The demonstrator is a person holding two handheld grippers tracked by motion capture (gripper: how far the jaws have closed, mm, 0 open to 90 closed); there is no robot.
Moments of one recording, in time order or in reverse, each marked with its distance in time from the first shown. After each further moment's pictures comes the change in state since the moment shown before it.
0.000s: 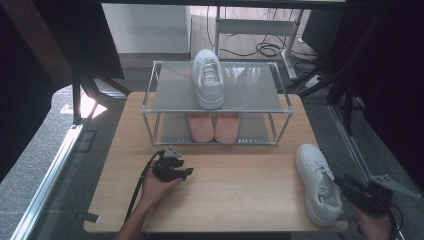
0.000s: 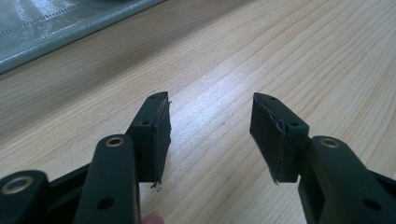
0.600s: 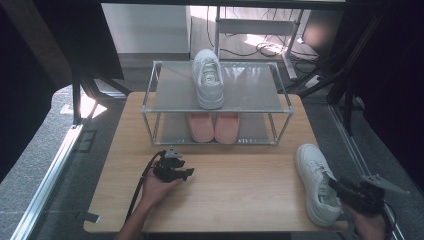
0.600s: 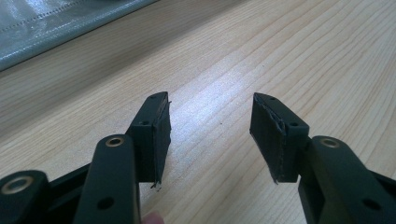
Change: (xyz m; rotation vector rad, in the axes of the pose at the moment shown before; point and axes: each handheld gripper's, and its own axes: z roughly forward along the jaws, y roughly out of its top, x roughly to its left) left arm -0.001 0.000 0.002 0.008 -0.003 0.009; right arm 0.003 -0.007 0.012 0.080 0.001 -0.004
